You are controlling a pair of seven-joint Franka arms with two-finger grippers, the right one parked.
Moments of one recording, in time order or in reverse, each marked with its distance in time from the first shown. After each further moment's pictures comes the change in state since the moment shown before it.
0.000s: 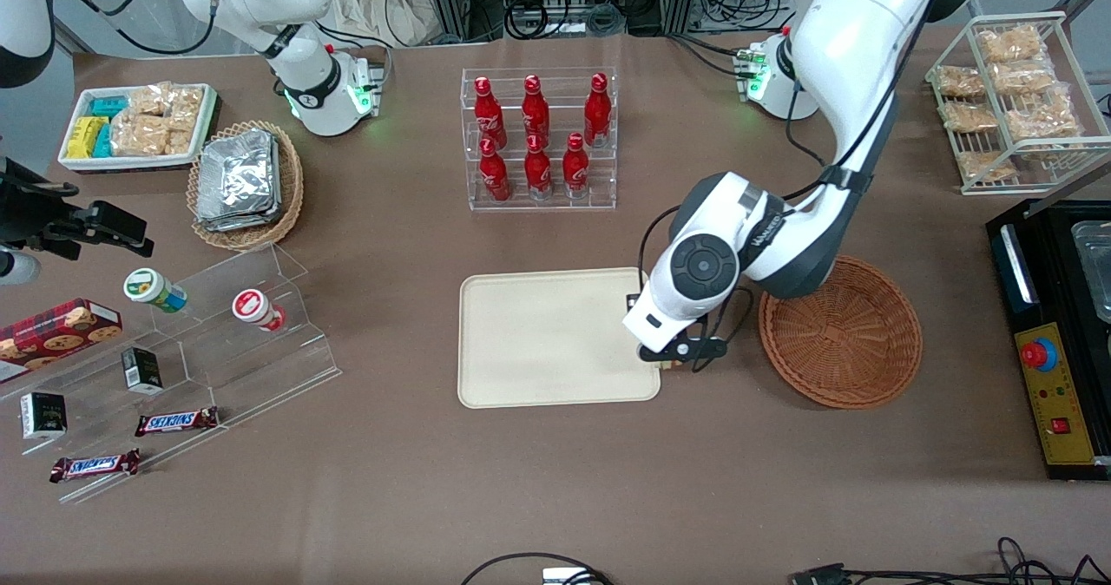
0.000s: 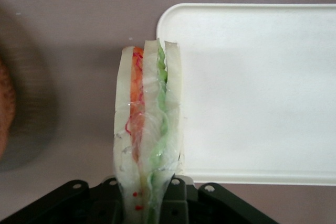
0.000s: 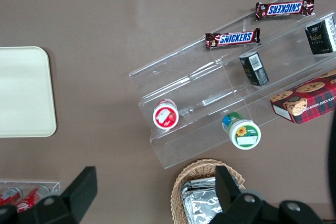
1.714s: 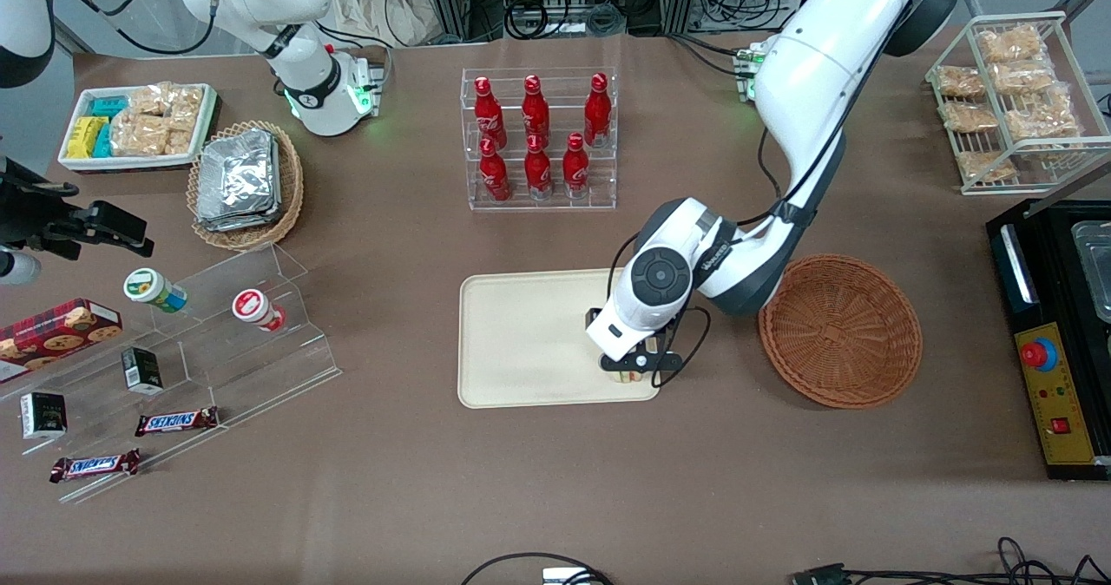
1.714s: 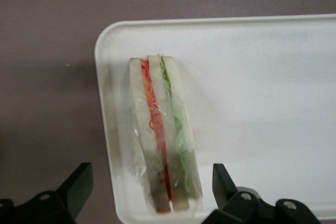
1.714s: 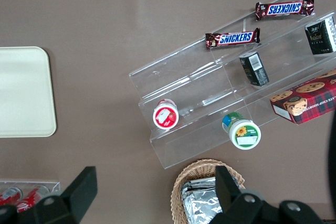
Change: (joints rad) arm -0.059 0.079 0.011 0.034 0.030 0.133 -0.003
